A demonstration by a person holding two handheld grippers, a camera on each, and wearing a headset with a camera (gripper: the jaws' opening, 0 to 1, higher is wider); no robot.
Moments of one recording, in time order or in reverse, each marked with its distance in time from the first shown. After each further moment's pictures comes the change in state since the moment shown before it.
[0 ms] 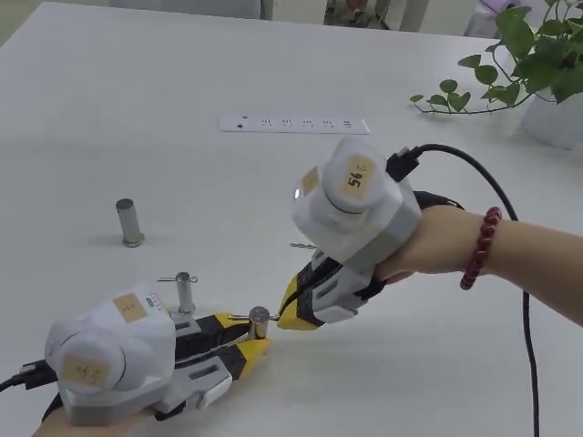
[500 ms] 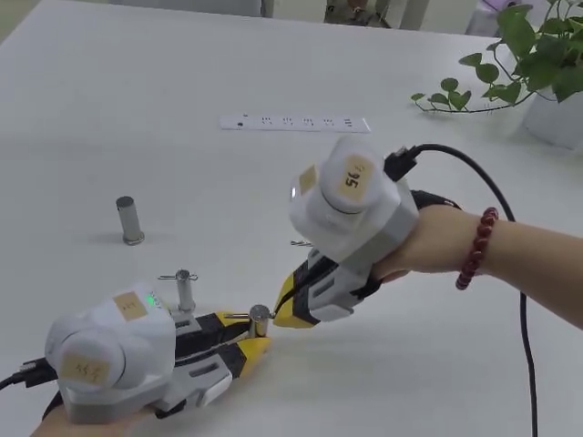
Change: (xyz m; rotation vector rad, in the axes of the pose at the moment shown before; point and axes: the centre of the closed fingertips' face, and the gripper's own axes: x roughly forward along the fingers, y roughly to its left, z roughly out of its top) left arm 0.000 -0.001 0.000 -0.001 -0.003 -0.001; right arm 0.003 0.000 0.003 -0.010 -0.006 -0.005
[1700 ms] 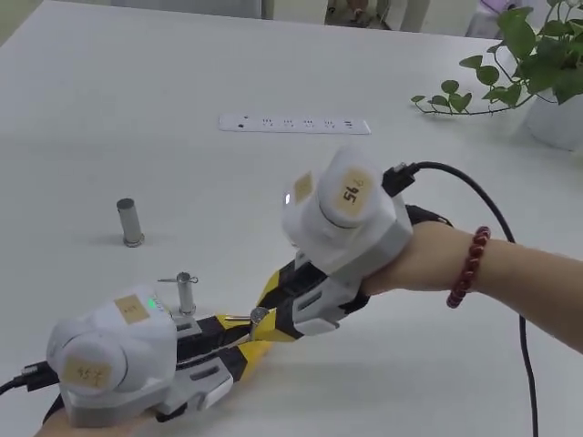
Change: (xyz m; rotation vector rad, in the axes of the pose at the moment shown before) left arm 0.000 0.001 0.000 -0.002 0.003 0.002; right arm 0.010 0.003 0.016 -0.023 -0.080 -0.031
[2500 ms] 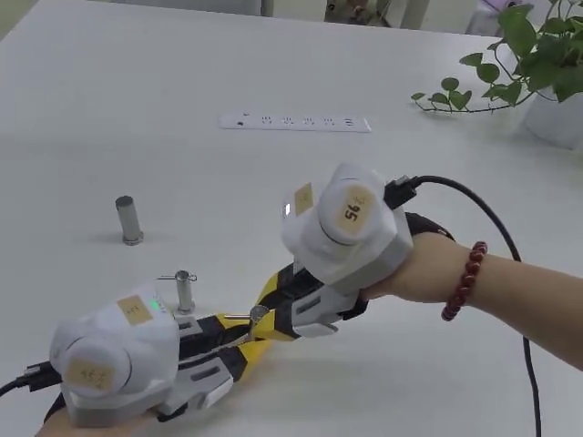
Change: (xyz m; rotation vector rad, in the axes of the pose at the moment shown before) left arm 0.003 0.000 -0.005 0.024 0.017 0.007; right arm 0.002 -0.003 -0.001 -0.028 -0.017 -0.037
